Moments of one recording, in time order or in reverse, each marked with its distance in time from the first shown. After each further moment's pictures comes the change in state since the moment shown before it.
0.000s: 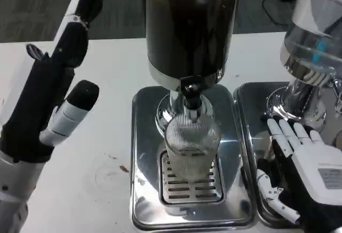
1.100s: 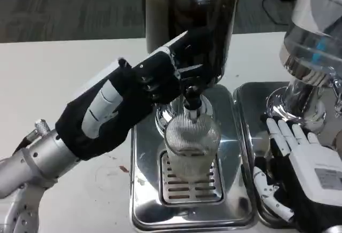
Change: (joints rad) left arm -0.118 -0.077 0.043 -0.051 -0.361 0.692 -0.744; right arm -0.008 0.067 0.012 0.016 -0.002 0.028 0.000
